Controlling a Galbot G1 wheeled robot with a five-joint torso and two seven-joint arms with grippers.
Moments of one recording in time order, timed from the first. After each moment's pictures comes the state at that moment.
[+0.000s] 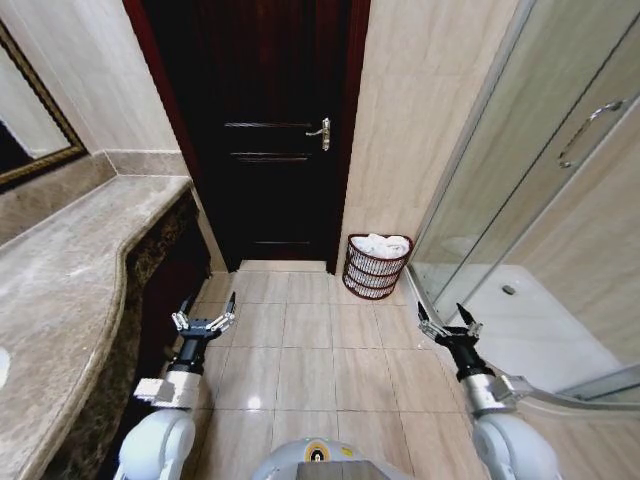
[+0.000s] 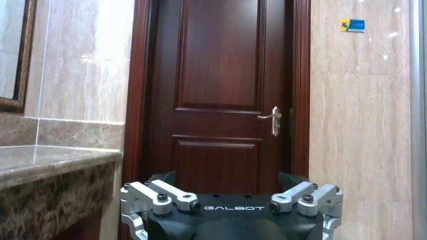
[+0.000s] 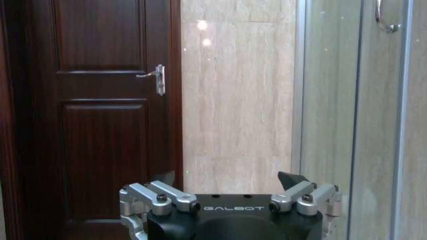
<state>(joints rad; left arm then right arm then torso) 1.65 -1.38 -0.69 -2.24 -0.29 -0.11 0.10 -1.74 1.38 0.83 2.22 0.34 0.02 -0.08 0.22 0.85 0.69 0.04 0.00</state>
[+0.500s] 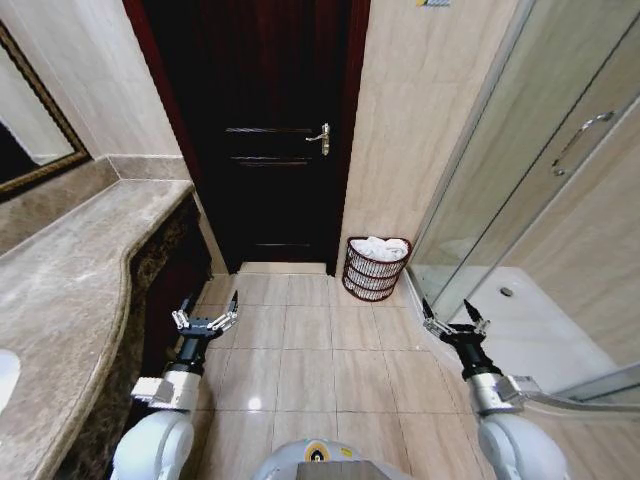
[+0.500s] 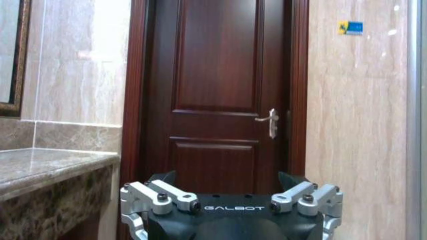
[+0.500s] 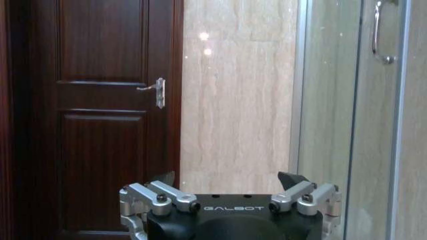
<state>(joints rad) 1.68 -1.37 -0.69 -2.28 -0.30 -0.08 0.09 -1.74 1.37 0.85 2.26 0.33 0.02 -0.06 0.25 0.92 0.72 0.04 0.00</state>
